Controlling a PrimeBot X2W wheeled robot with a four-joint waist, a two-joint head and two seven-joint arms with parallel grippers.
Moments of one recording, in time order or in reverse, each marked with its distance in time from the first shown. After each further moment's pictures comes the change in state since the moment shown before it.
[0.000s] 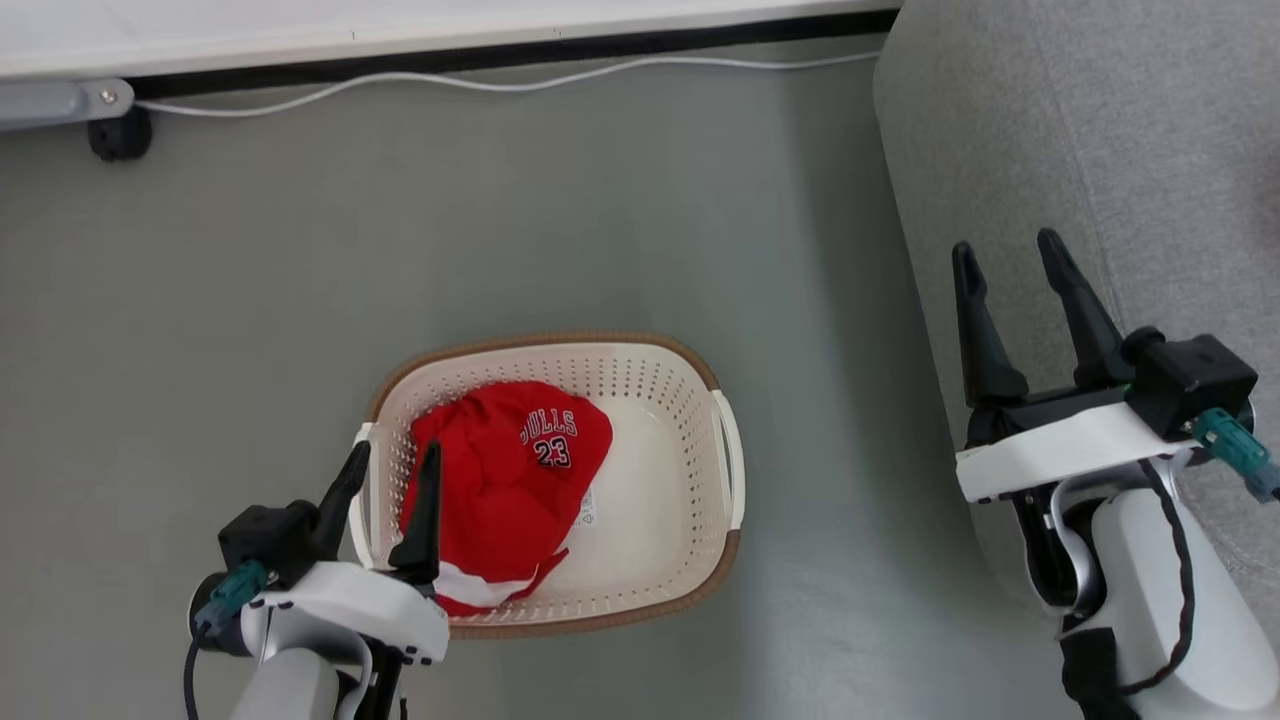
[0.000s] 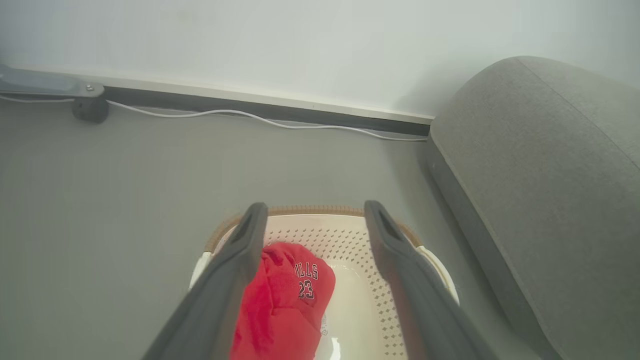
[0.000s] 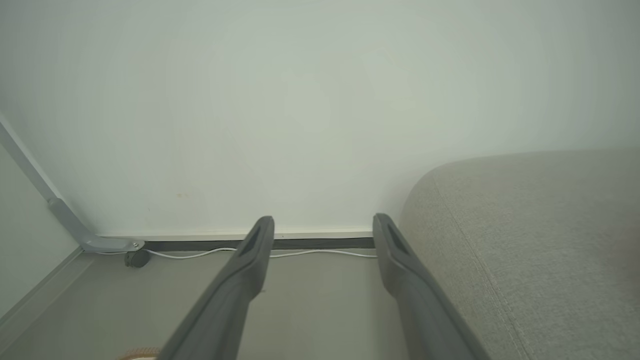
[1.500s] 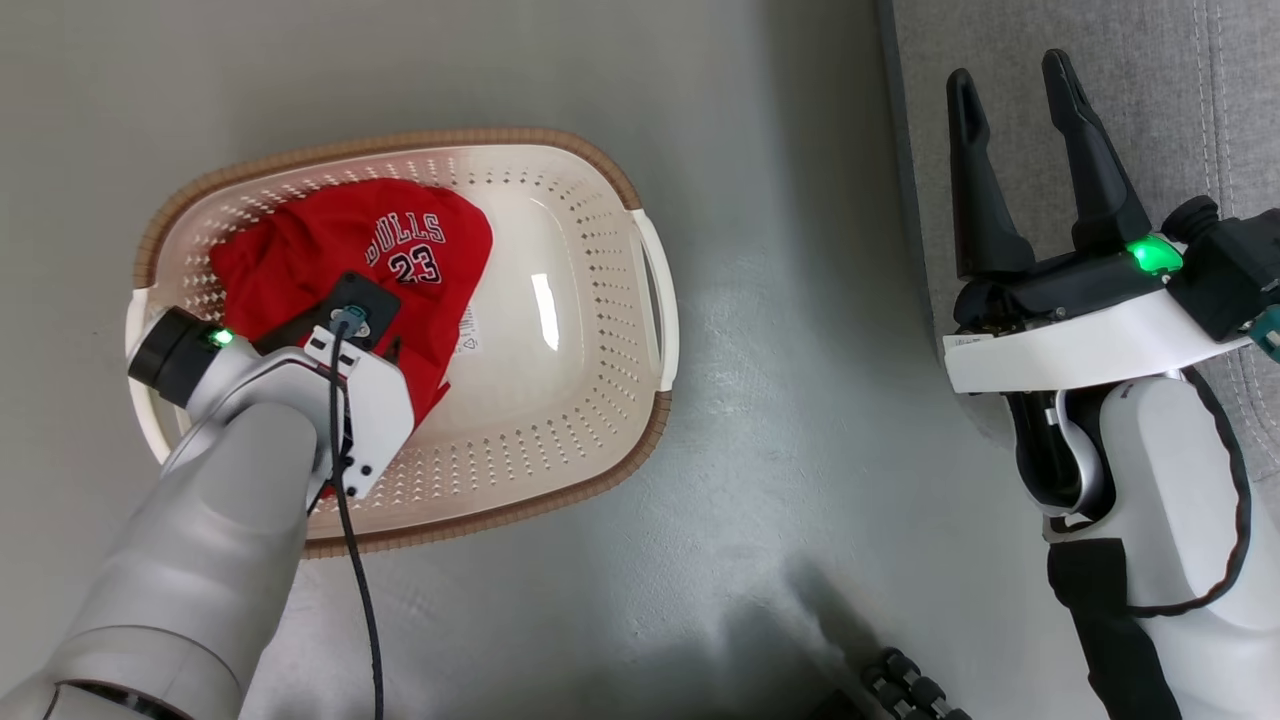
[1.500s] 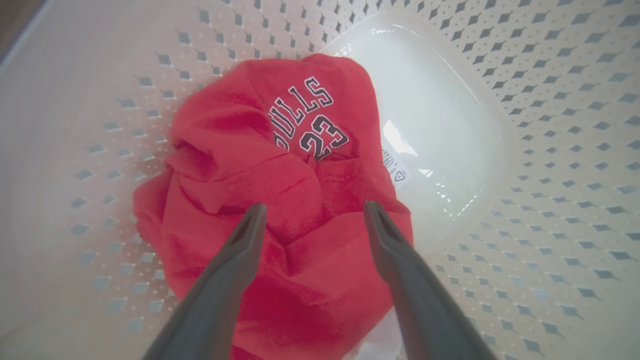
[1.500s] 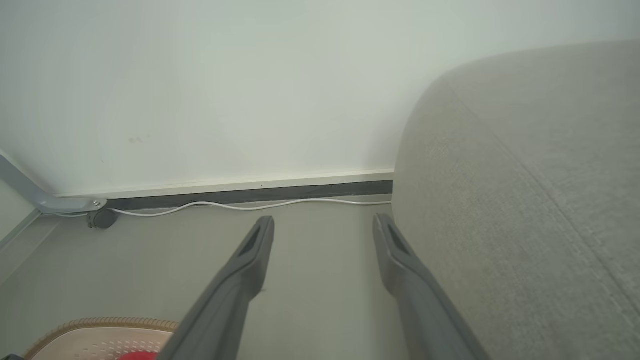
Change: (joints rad) left arm -0.721 0.086 -0.554 0.791 0.179 0.060 0.170; right arm -0.175 0.002 0.062 -0.123 0.093 0.000 -0.002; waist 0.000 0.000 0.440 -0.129
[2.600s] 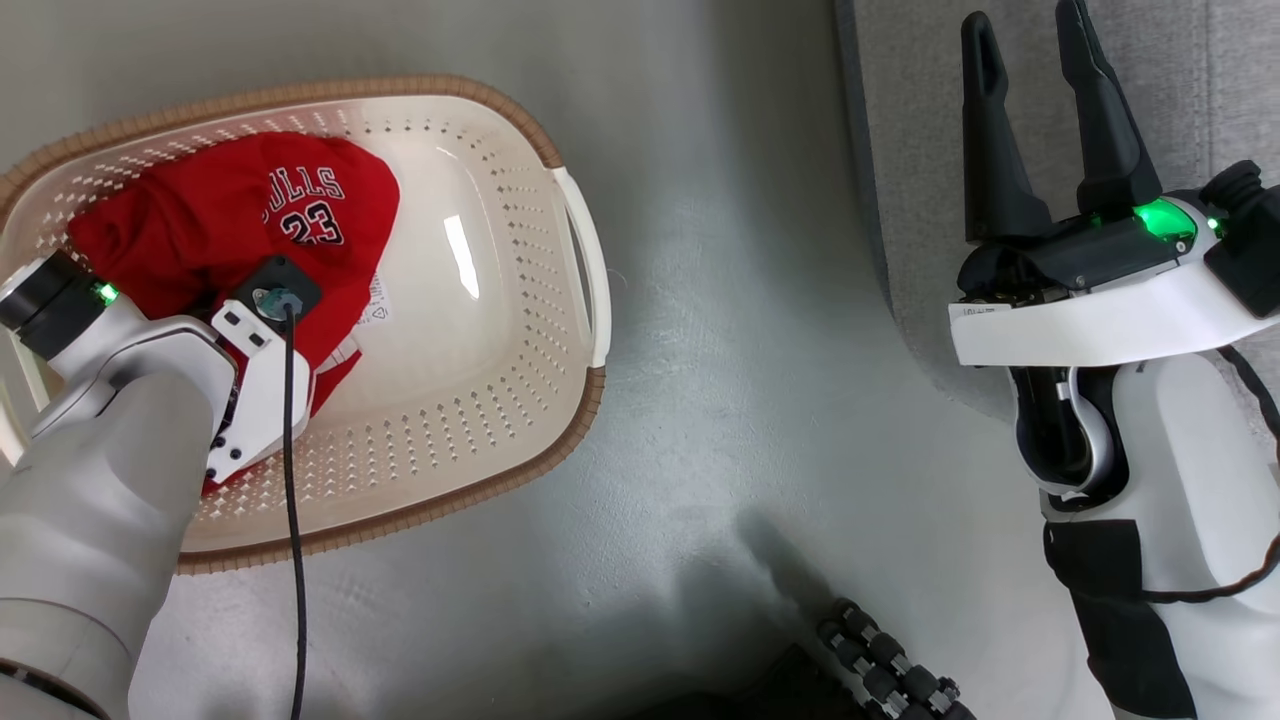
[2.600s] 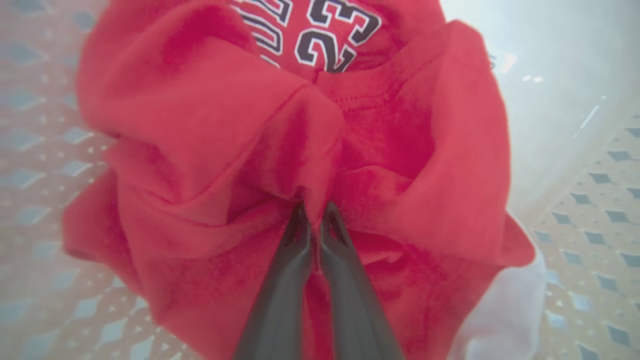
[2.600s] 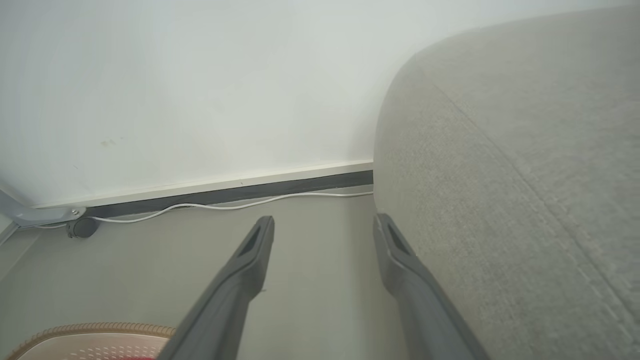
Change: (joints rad) left arm -0.086 0.146 -0.202 0.016 0.152 0.041 0.137; right arm -0.036 0.004 0.015 -0.054 0.095 0.000 0.000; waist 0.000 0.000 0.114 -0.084
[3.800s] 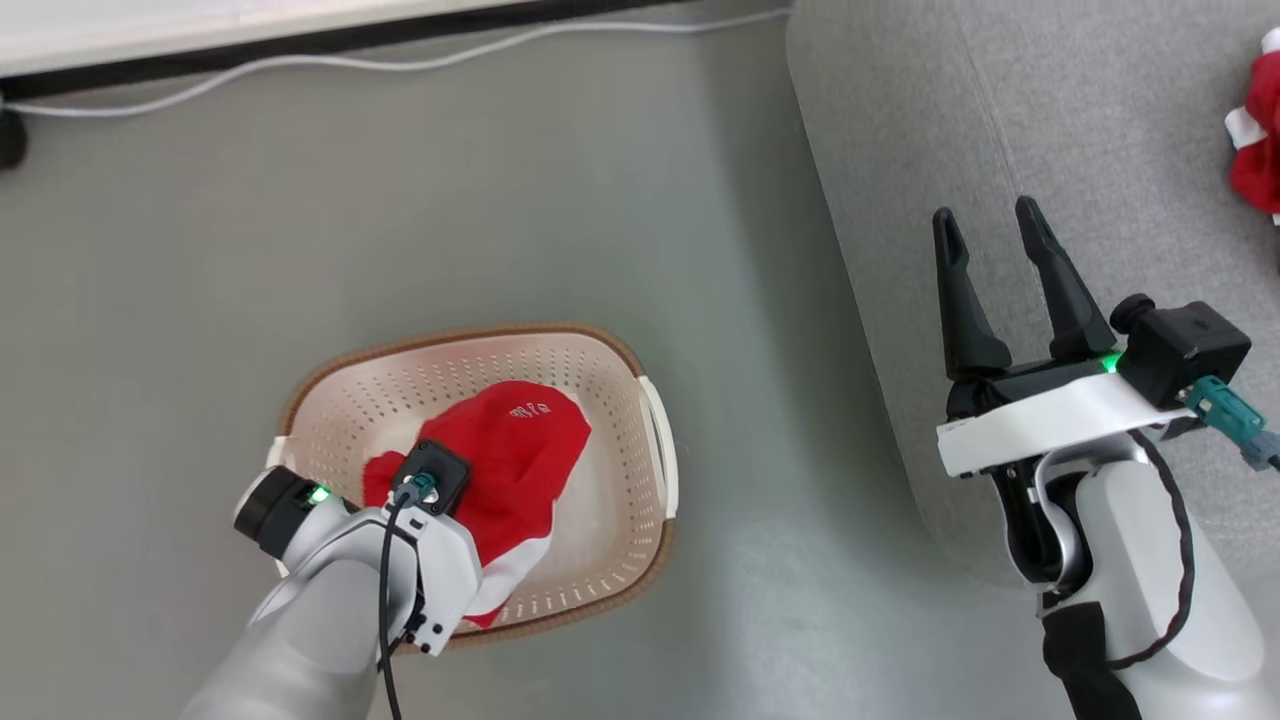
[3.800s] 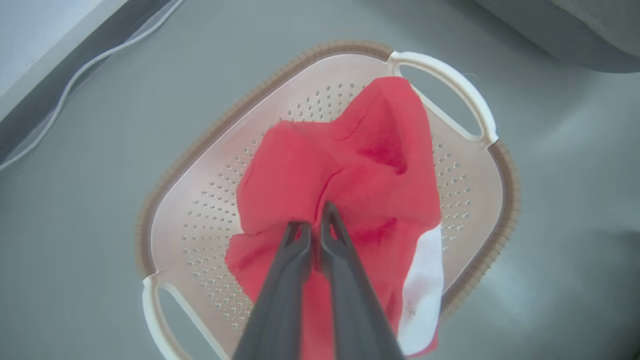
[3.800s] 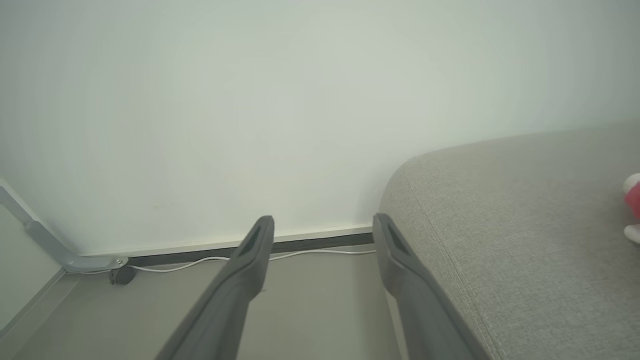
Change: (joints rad) left arm 0.294 -0.216 0.084 -0.001 -0.256 -0.069 -0.291; right arm 0.140 0.000 -0.035 0.202 -0.097 0.000 -0.001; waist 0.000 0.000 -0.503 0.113
